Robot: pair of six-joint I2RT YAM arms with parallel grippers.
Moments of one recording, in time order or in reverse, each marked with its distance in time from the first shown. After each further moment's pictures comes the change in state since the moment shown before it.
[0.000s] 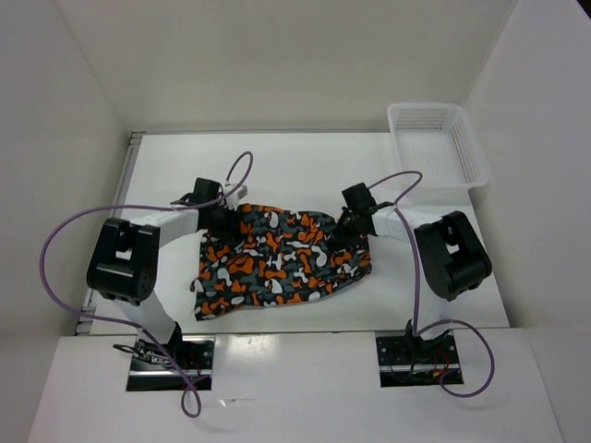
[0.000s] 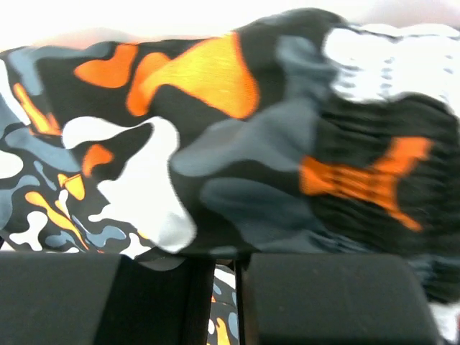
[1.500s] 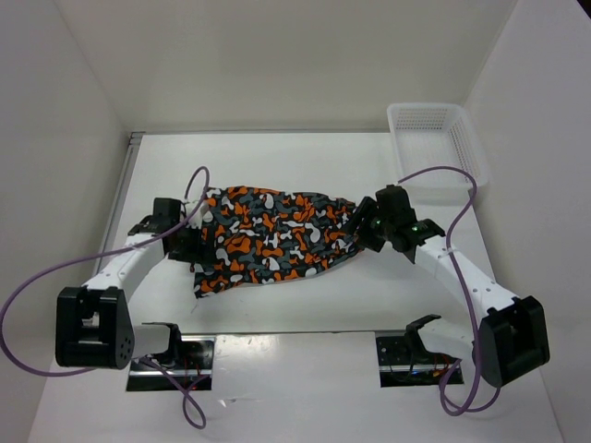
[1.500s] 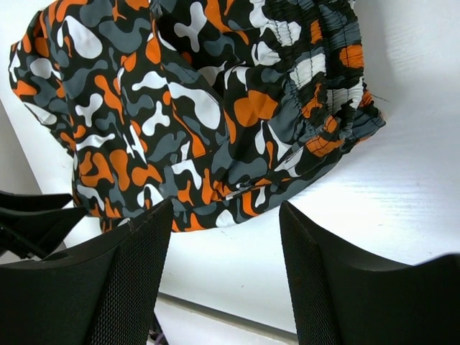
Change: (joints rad) left arm 0.192 -0.426 -0.183 -0.296 -0.079 0.003; right arm -0.038 -0.553 -0.110 -0.153 0.080 -0.049
